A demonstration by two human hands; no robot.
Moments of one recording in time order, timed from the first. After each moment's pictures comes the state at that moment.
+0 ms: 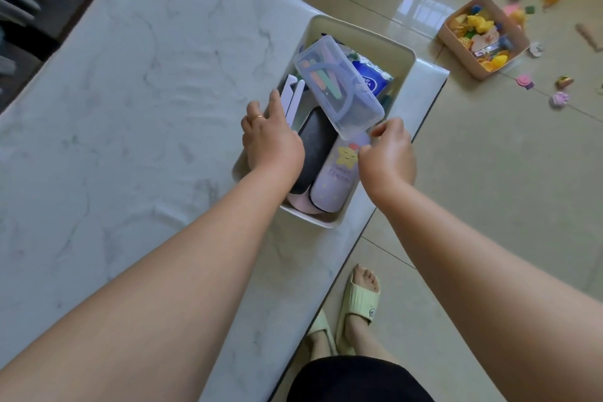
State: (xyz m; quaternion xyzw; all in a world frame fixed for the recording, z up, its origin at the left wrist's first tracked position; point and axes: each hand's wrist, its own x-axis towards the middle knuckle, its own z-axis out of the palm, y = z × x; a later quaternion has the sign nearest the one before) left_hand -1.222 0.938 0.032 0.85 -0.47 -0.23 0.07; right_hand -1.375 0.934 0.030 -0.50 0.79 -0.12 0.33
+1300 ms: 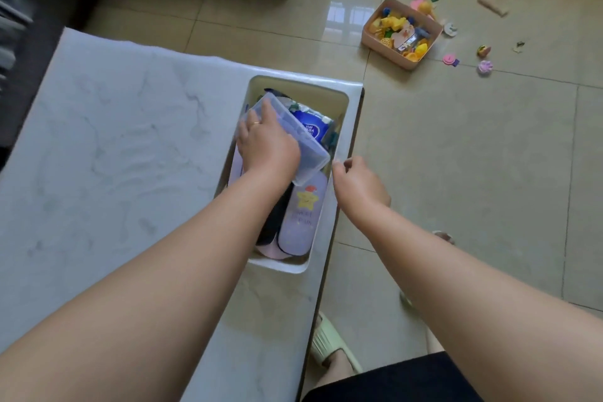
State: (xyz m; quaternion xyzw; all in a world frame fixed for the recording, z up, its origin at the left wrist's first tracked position) left_hand -1.304 0.878 0.064 0.76 -0.59 -0.24 0.05; right_hand -1.431 0.940 0.034 -0.39 0.82 -0.05 0.41
